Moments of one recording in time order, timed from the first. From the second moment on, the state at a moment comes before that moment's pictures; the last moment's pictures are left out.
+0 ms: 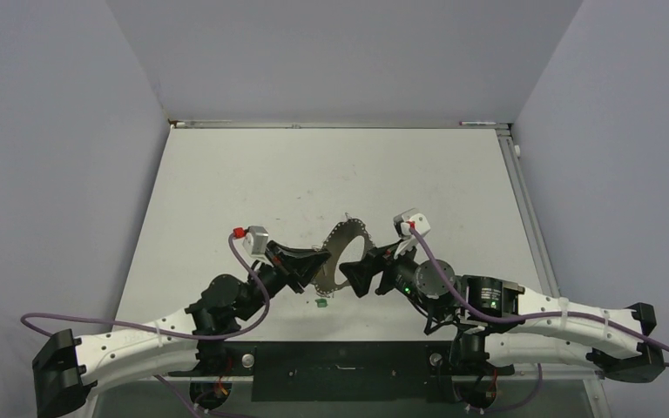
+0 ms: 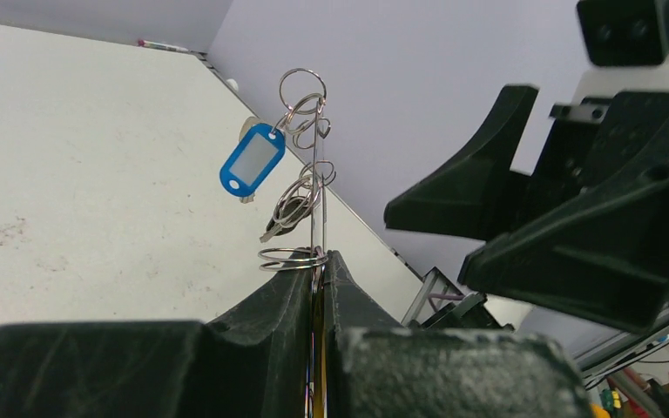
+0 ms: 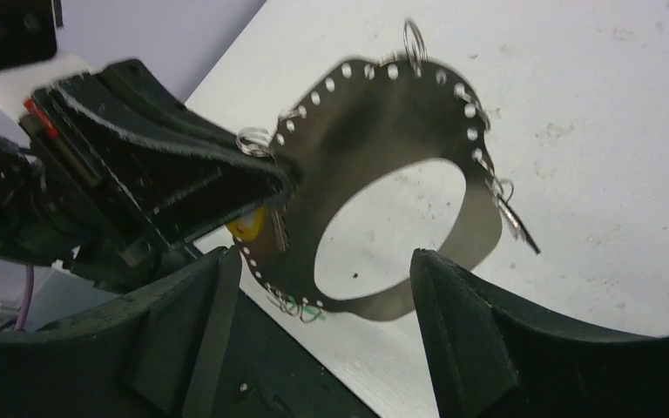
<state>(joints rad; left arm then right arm) -1.12 0.70 0.28 0.66 -0.26 -0.57 1.35 0.83 0.89 -0.33 0.56 0.57</state>
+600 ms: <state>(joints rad) -1.08 0.61 0.29 0.62 -0.18 -0.83 1.35 0.80 0.72 0.03 0.49 0.60</state>
